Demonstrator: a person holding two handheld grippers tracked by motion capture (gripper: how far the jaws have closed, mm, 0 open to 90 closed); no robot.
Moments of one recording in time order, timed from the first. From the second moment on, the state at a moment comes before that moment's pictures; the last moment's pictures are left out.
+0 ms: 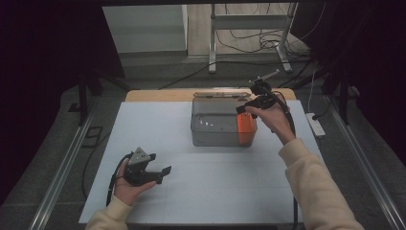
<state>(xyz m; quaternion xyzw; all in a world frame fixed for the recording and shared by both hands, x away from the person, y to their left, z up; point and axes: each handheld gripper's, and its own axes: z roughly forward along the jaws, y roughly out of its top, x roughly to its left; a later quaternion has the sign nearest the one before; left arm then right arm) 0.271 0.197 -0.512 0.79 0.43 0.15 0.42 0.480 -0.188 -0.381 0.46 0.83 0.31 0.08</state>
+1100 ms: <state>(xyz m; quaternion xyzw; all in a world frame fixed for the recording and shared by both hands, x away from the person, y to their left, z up) 0.268 0.198 -0.511 0.78 0.43 0.15 0.42 0.439 -0.217 -0.389 0.41 0.82 0.39 0.12</state>
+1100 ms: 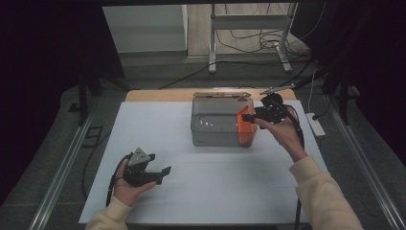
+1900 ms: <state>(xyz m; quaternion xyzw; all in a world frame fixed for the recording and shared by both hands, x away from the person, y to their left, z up) 0.266 0.200 -0.512 0.78 0.43 0.15 0.42 0.360 -0.255 -0.426 0.35 0.80 0.47 0.13</state>
